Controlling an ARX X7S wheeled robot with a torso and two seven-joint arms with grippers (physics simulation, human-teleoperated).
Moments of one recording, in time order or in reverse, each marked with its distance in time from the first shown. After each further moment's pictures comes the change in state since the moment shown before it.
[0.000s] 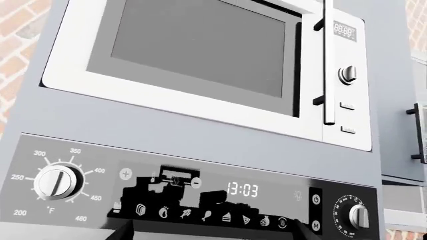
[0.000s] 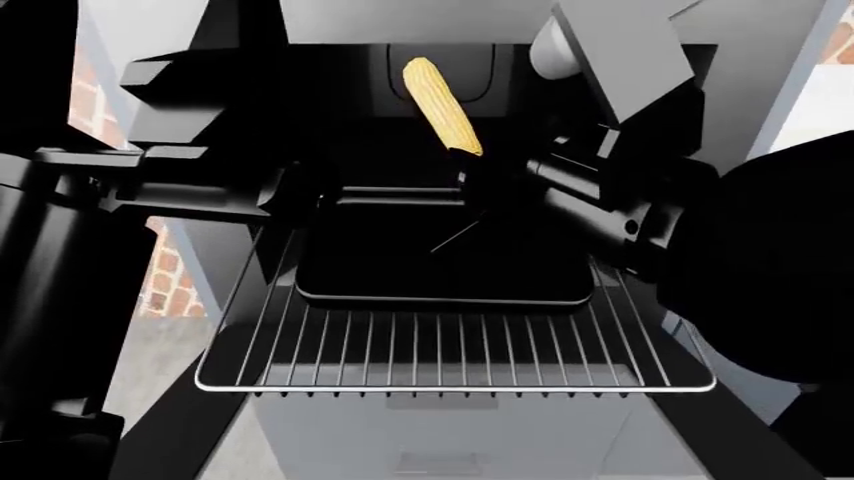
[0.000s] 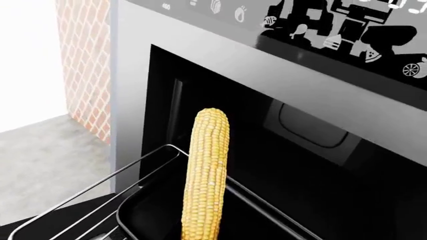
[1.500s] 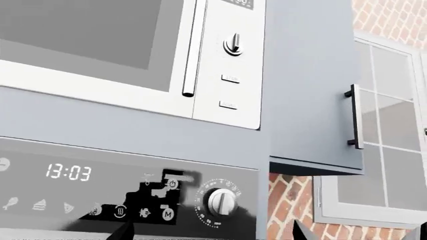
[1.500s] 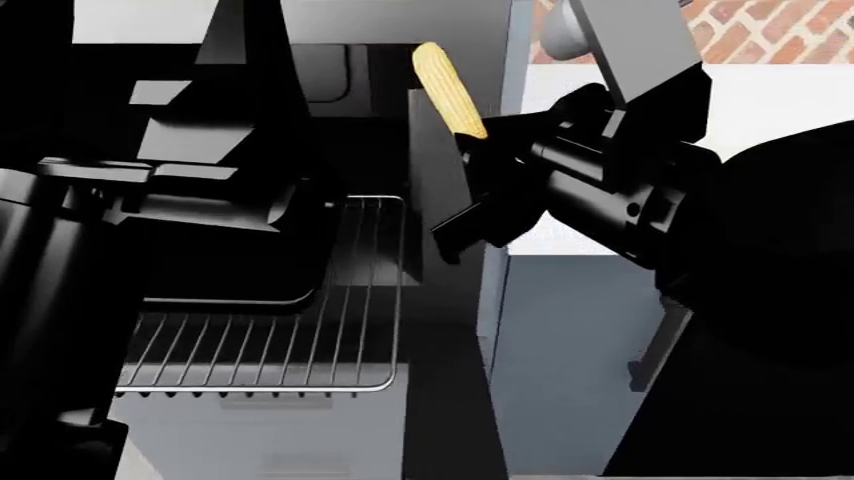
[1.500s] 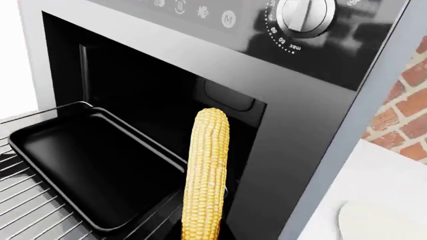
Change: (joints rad) left arm 0.005 -0.019 0.028 0.020 0.035 0.010 0.008; right arm 0.017 0.018 -0.036 0.015 -0.022 -0.060 -0.012
